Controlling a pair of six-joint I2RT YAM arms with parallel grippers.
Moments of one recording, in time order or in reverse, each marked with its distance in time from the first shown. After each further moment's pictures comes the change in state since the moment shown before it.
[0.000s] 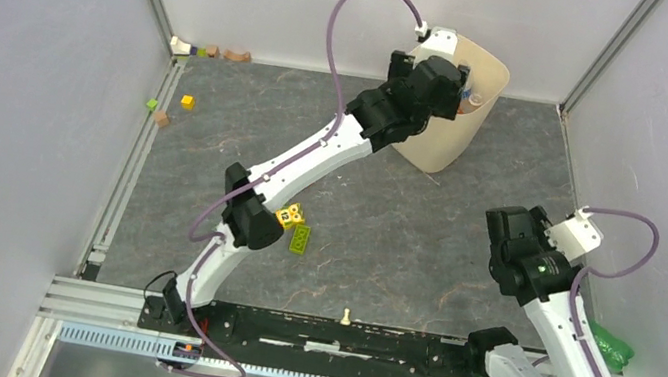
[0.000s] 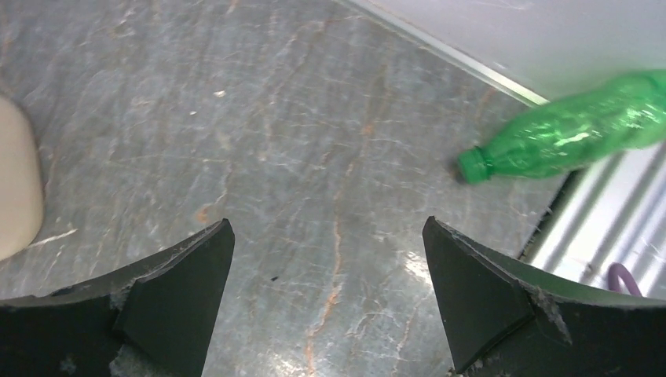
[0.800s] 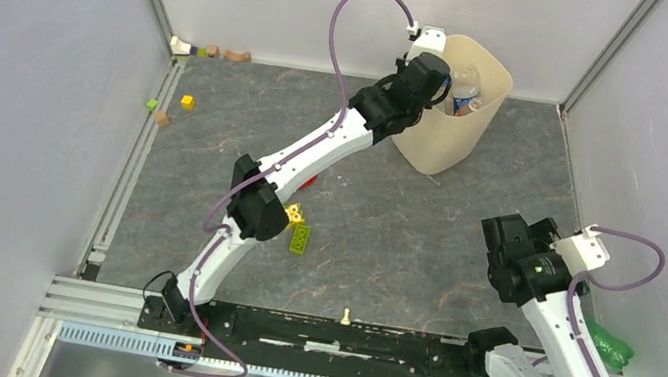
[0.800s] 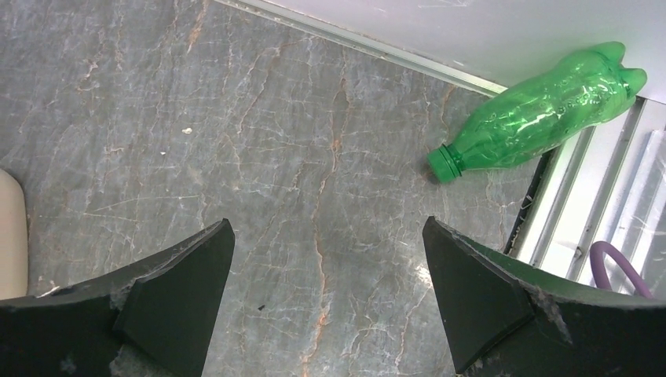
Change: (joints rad) left arm 0.087 0.122 -0.023 0.097 0.025 0.018; right arm -0.001 -0.011 -0.039 -0.170 0.115 0.275
